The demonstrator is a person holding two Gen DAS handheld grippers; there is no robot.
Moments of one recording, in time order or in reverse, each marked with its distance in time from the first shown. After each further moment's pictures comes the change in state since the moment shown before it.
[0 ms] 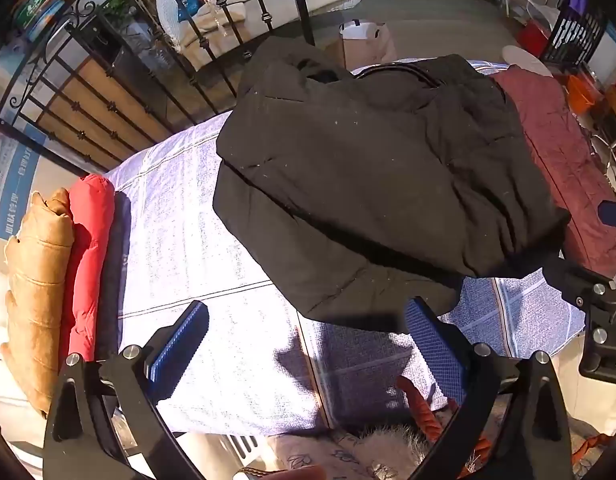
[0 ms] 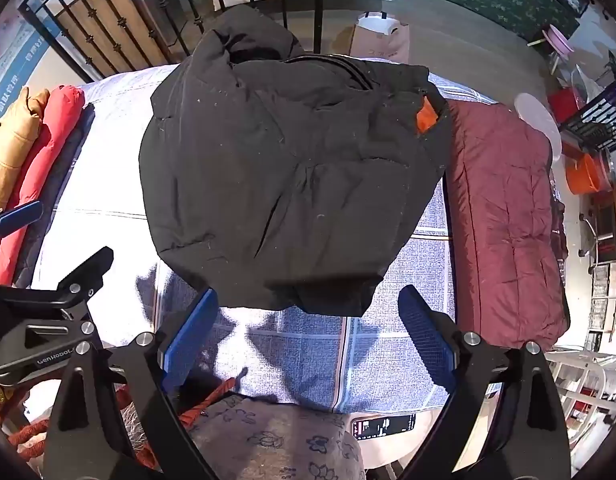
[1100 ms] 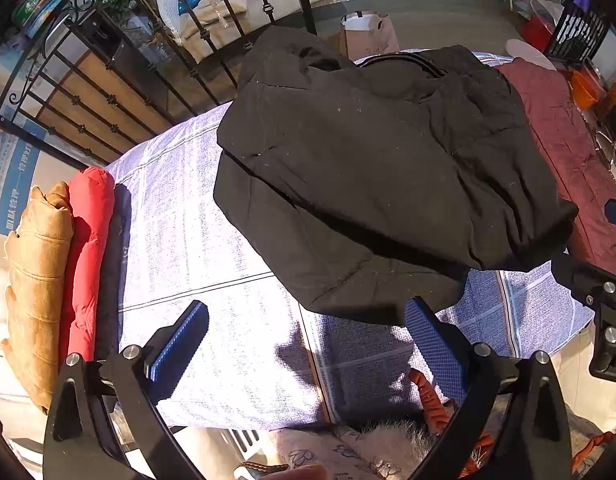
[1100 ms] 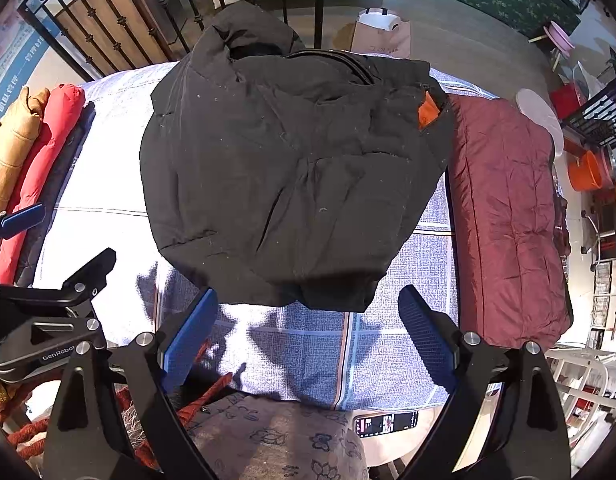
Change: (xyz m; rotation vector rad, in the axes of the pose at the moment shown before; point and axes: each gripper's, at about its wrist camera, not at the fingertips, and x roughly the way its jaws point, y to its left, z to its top) left arm 0.009 0.004 -0.008 0.001 0.024 0.009; right arm 0.003 0.000 -0.003 0.007 0.007 0.017
